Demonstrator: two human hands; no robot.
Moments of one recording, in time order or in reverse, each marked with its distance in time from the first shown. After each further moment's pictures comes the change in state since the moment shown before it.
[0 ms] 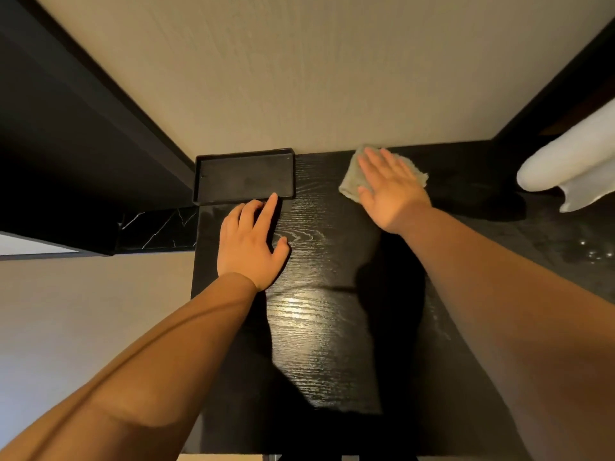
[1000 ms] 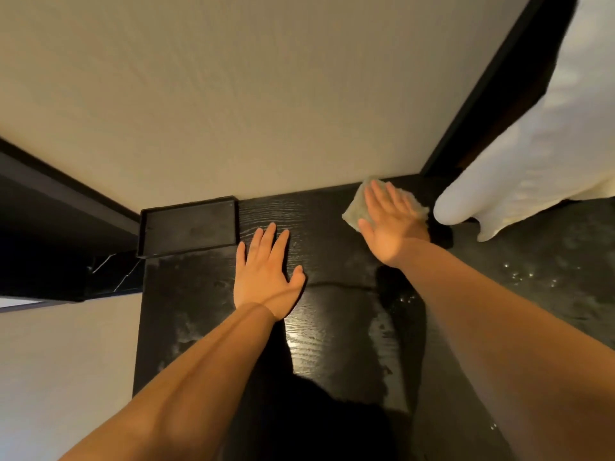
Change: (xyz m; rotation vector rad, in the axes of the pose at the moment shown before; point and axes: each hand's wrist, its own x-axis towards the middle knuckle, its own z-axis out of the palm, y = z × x) left_hand 0.039 0.127 0.024 0.015 -0.166 0.003; right_hand -0.034 0.107 -0.007 -0.064 0.033 0.164
